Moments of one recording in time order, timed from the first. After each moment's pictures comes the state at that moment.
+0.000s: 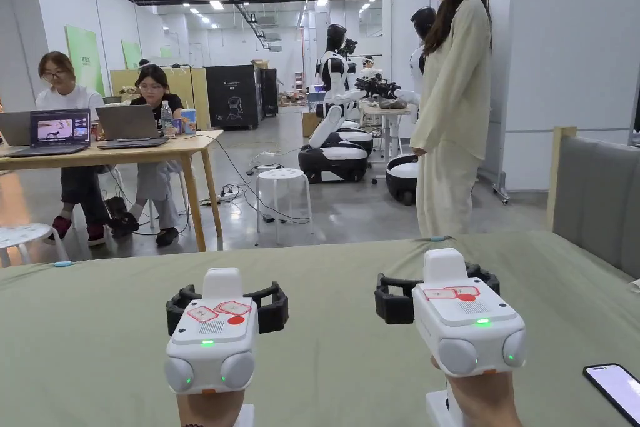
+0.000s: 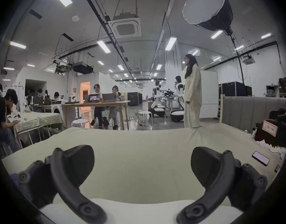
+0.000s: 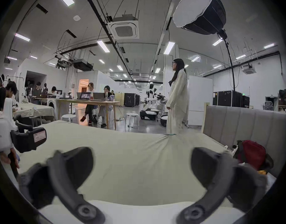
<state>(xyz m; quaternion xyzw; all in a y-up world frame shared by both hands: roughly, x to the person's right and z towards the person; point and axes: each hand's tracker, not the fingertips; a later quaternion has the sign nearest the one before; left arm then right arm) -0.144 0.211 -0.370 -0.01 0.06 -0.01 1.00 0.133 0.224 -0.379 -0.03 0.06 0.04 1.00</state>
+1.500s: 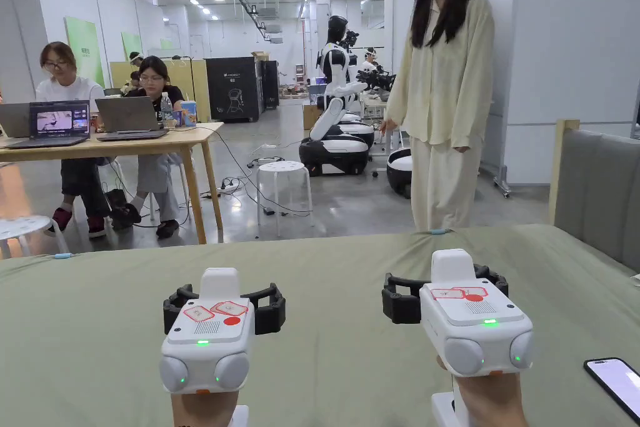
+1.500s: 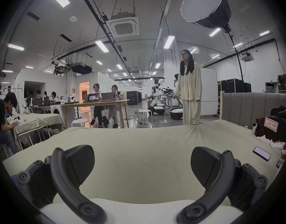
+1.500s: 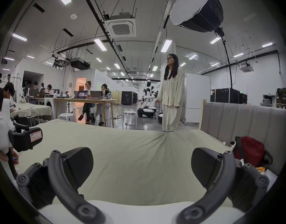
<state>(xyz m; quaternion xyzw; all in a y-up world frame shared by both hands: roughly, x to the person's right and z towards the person) -0.148 0.201 -0.378 -0.04 0.05 -0.02 1.00 0.141 0.215 -0.381 -0.05 0.05 0.03 1.00</state>
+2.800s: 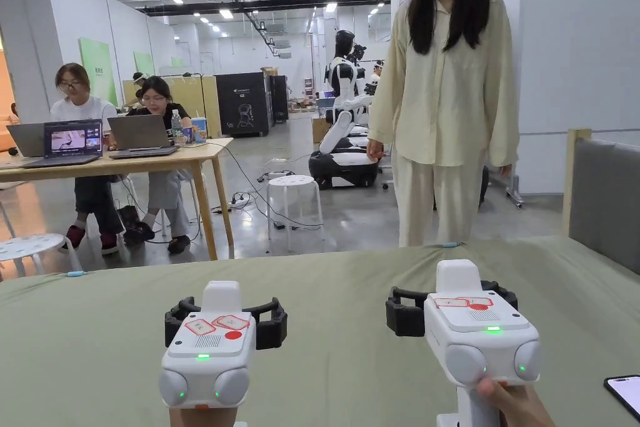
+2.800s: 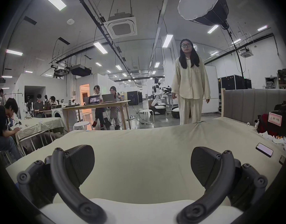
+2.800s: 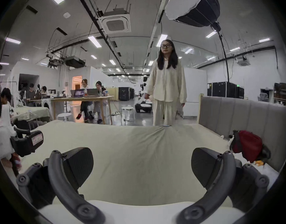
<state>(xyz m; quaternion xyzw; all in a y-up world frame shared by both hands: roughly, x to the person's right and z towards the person) -0.155 0.211 -0.380 -0.04 0.05 -0.04 1.00 0.129 0.230 -0.376 -0.08 0.04 0.01 1.00</state>
